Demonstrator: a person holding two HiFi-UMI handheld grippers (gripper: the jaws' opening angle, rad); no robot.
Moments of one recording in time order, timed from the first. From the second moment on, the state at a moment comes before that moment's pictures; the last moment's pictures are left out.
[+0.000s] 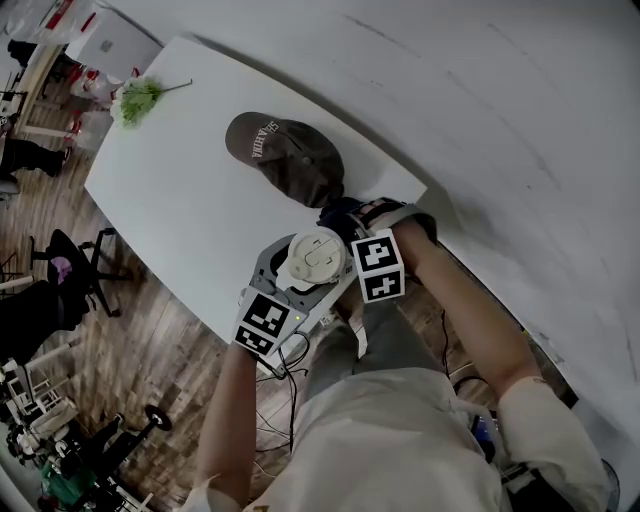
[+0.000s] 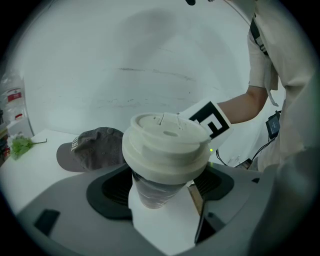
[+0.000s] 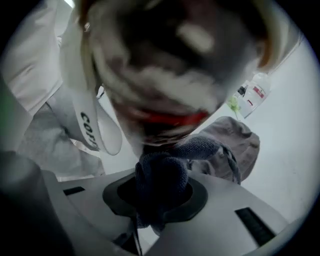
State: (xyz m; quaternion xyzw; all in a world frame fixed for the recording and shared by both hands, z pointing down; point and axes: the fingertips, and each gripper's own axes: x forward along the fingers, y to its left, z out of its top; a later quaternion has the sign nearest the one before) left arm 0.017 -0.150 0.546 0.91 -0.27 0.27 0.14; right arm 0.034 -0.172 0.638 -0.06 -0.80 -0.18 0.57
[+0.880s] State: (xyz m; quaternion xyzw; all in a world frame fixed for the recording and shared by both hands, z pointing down) left arm 0.017 -0.151 0.547 0.91 -0.27 0.27 0.15; right arm 0.027 -0.195 0.564 -0.03 -0.78 -0.25 0.57
